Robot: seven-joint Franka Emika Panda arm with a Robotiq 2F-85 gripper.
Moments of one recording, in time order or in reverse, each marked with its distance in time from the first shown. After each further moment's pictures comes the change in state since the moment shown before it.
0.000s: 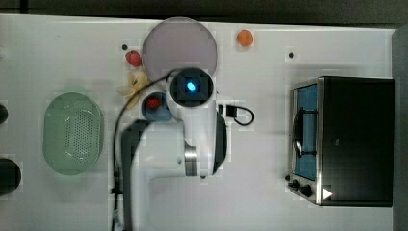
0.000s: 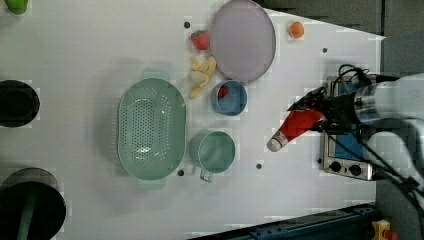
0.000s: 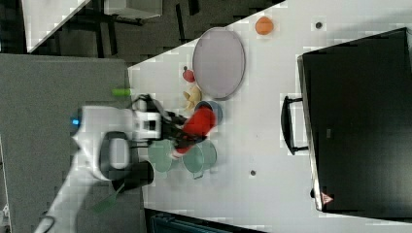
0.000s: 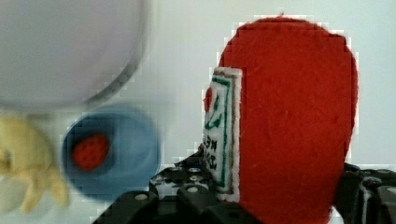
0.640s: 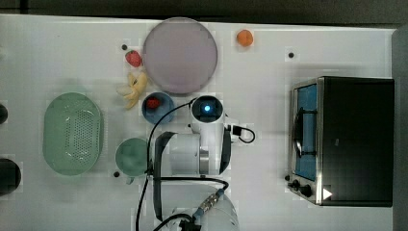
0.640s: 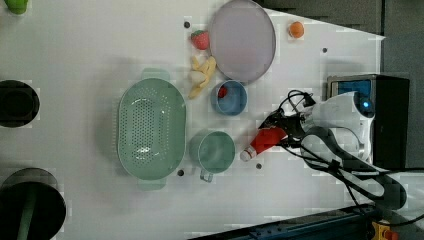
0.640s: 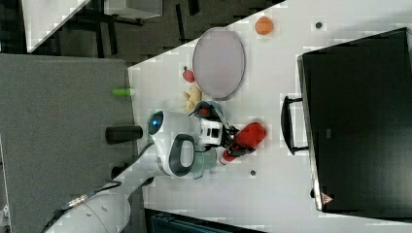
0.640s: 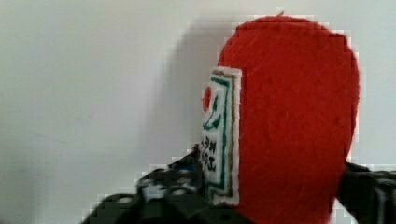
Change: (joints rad) arm -0.019 0.313 -0.033 -0.111 -0.013 0.301 0.005
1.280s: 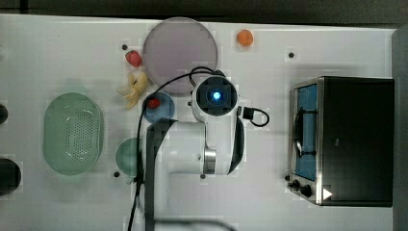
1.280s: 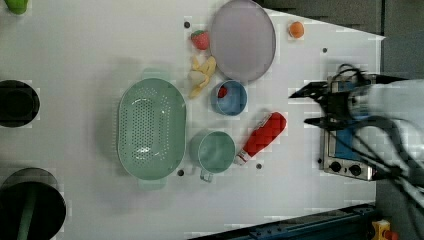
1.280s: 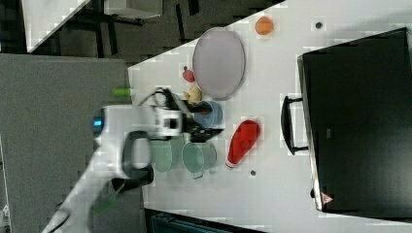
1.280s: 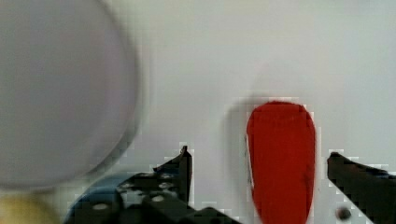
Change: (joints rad) arm 0.005 -0.285 -0.020 0.104 0.014 -0.168 0.010
